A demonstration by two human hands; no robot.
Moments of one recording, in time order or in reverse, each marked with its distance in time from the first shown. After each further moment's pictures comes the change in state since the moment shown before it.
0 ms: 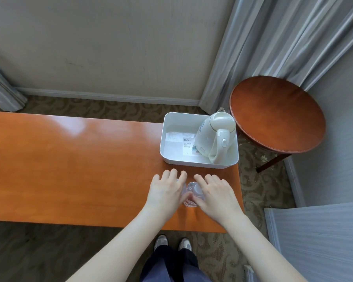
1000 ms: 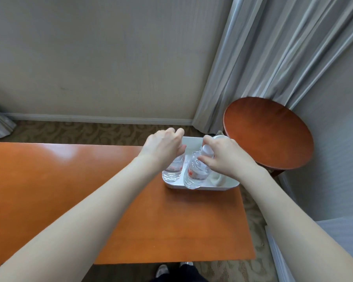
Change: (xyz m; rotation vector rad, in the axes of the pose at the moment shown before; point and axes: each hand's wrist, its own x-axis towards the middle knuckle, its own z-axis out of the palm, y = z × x) left_hand 0.124 -0.086 -0.111 -0.077 0.044 0.018; right_hand 0.118 0.009 -0.133 0.198 0.002 0.093
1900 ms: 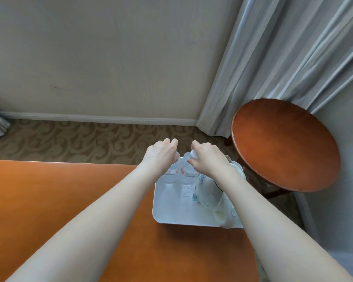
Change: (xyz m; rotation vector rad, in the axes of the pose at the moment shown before) left_hand 0.142 -0.037 0.116 -0.044 -0.185 -0.084; right_hand 0.167 0.074 0.075 -0.020 -0.162 0.122
